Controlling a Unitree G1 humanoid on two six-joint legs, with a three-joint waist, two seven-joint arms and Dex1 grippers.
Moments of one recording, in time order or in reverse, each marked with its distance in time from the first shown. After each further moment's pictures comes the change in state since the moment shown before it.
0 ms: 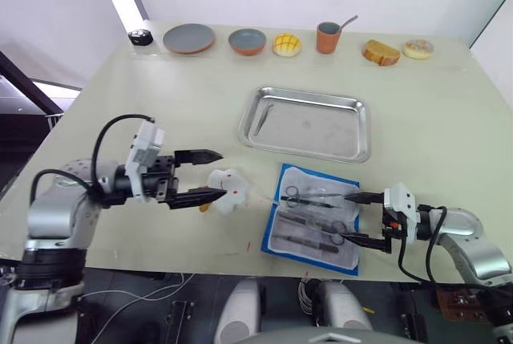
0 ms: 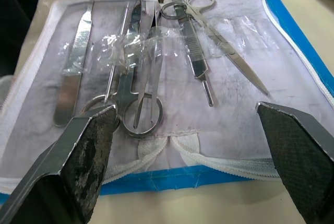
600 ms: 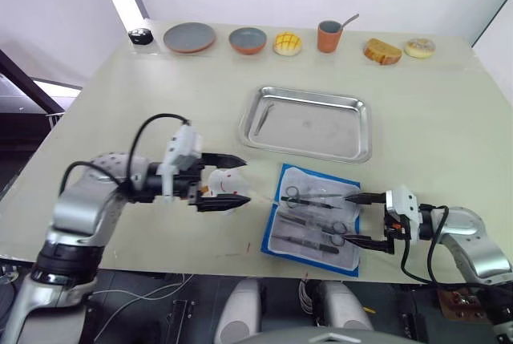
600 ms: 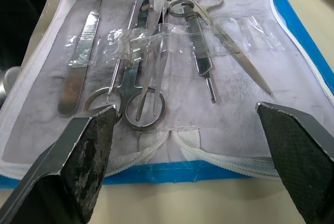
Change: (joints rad) left arm -0.117 -0.043 -0.232 -0.216 0.090 0.087 0.208; right arm -0.008 0.007 -0.005 0.038 -0.027 -0.074 0.042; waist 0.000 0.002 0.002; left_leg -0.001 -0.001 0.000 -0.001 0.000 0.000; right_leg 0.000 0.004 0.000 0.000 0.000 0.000
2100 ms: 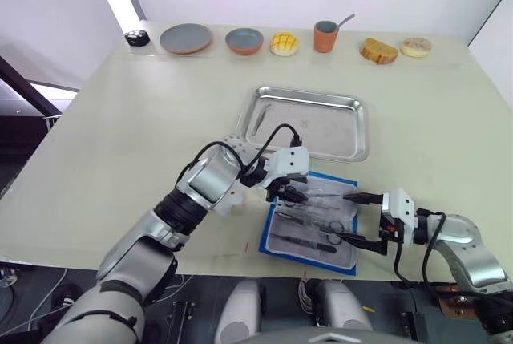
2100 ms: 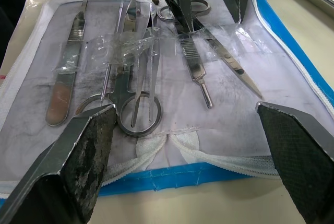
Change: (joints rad) left arm -0.389 -0.324 -0.535 0.326 0.523 -0.116 0.043; right arm 0.049 0.039 0.006 -0.045 -0.026 -0.017 -0.093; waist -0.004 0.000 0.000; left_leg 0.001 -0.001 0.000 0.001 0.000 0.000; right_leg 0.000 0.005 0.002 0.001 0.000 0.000
